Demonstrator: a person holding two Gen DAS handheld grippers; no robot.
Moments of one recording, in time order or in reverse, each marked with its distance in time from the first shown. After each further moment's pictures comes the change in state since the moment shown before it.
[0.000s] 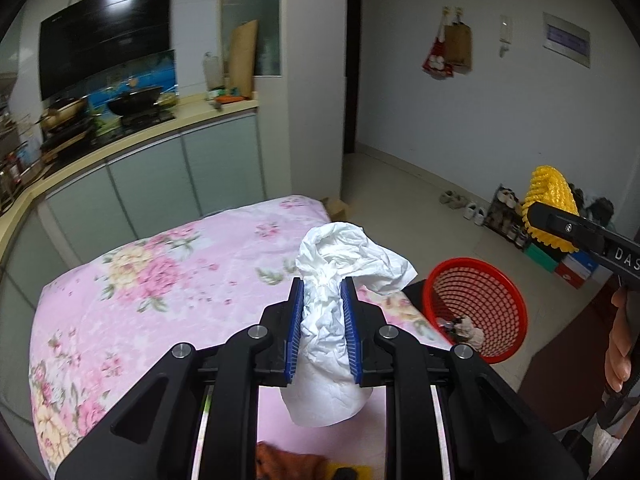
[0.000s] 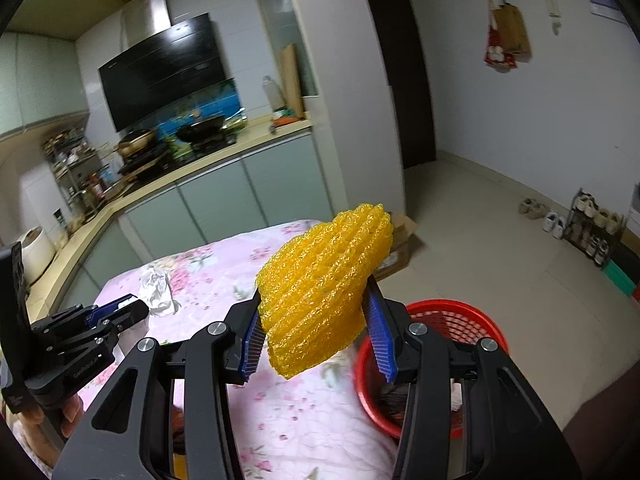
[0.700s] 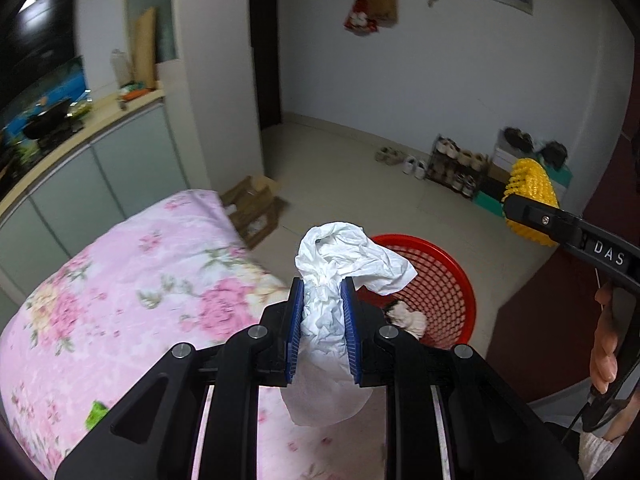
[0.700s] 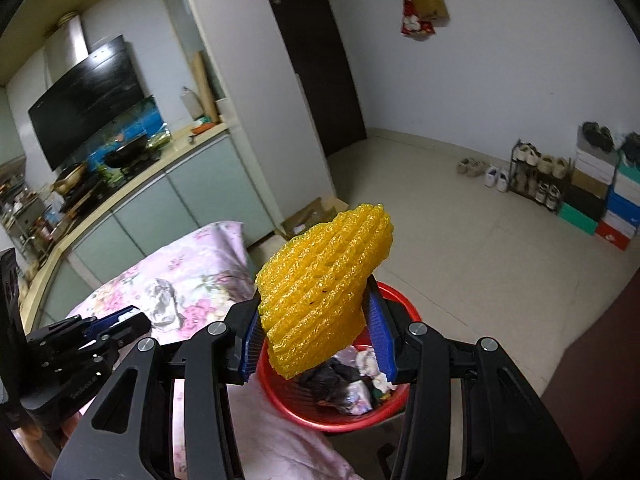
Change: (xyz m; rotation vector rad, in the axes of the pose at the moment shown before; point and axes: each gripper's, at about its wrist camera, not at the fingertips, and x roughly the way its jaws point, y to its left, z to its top) left arm 0.075 -0.106 0.018 0.170 0.137 -0.207; right arm -0.003 -0.098 -0.020 0.190 0.032 -0.189
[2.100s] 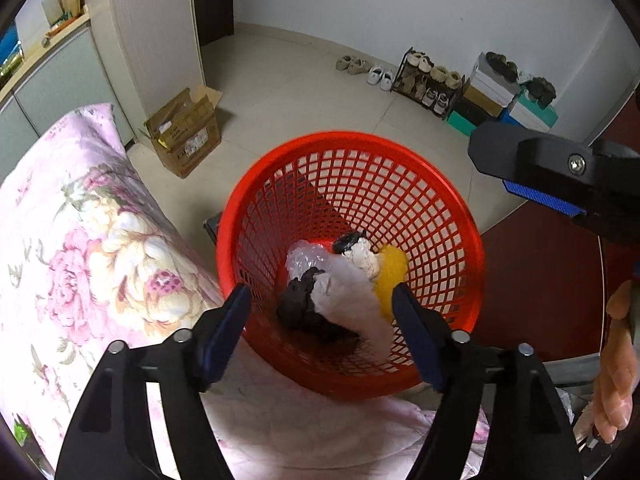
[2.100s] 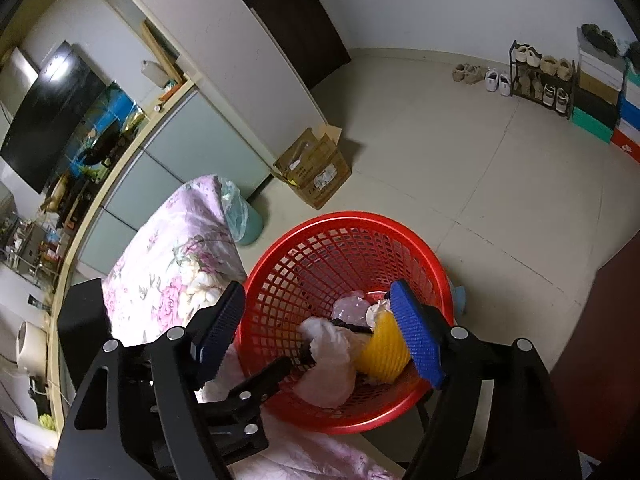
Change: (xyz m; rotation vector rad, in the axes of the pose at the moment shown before) left arm 0.136 -0.039 -0.020 0.010 0.316 -0.144; right arm 0.084 -0.043 -0.012 0.202 0.249 0.066
